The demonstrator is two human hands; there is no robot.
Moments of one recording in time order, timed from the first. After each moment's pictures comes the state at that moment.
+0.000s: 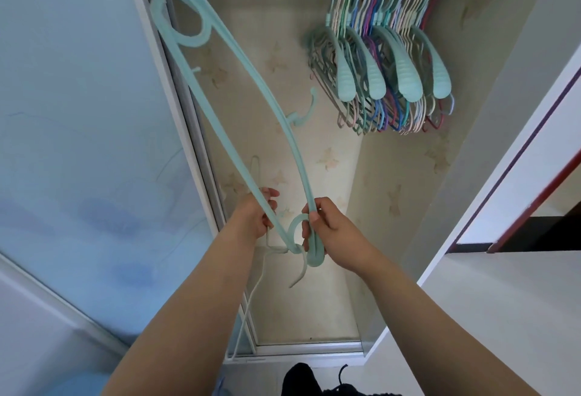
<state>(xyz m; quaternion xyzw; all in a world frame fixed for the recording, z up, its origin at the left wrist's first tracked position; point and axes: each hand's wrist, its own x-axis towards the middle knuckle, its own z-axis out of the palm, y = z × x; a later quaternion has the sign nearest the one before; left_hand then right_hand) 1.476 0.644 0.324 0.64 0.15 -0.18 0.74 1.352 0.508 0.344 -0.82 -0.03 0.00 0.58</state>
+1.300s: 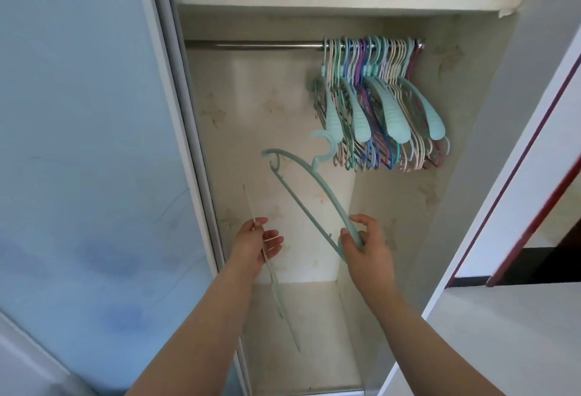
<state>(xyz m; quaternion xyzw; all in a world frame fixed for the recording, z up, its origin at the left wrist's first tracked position) 1.481 0.649 0.317 0.59 0.13 -0.13 0.79 1.359 0.482 0.339 -0.80 0.16 -0.28 0.51</state>
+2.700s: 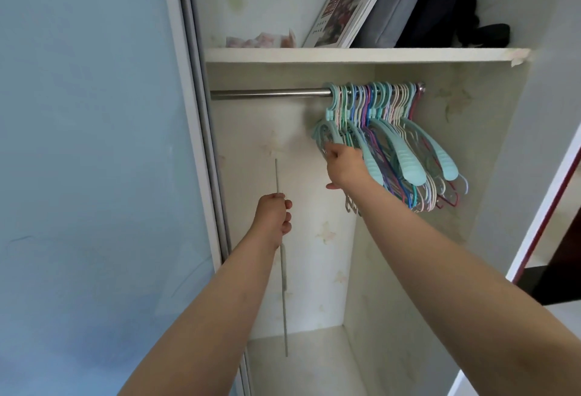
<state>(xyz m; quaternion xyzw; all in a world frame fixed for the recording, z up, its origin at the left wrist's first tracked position) 1.579 0.634 0.435 0.62 0.02 -0.14 0.77 1.552 0.493 0.505 -0.86 0.17 -0.24 0.42</state>
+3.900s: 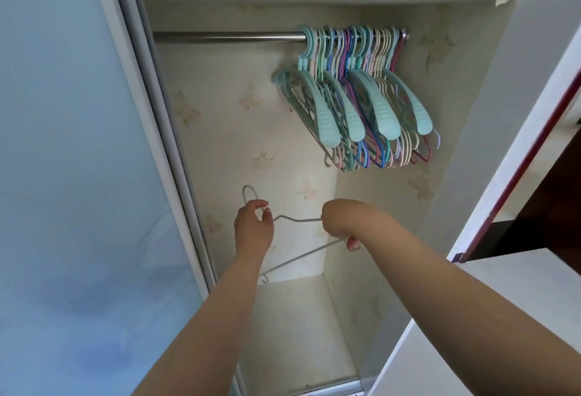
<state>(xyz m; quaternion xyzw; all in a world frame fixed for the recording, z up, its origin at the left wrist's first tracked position) 1.538 0.627 0.315 0.83 -0.05 0.06 0.55 1.449 0.488 0.423 -0.97 0.16 0.17 0.09</state>
